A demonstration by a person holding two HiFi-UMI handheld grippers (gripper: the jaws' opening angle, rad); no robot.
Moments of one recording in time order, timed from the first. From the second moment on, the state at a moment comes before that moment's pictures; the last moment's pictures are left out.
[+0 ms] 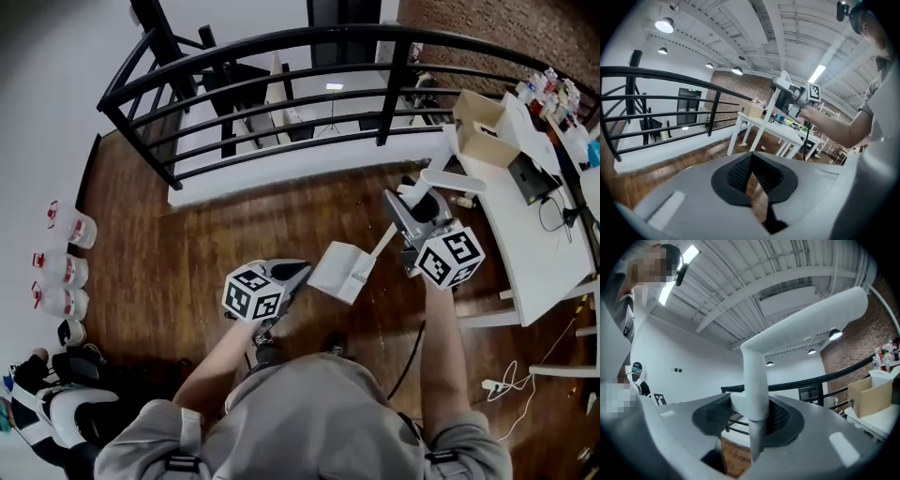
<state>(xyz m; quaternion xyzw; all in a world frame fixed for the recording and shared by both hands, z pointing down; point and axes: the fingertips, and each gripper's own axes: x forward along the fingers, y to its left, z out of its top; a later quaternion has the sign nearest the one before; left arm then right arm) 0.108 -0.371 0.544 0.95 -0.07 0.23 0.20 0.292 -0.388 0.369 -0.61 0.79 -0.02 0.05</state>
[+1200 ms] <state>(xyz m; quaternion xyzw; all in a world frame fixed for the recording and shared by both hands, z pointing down) 0.207 -0.287 0.637 0.91 0.03 0.34 0.24 0.470 -0.259 0.648 -0.78 0.60 -0.17 0.05</state>
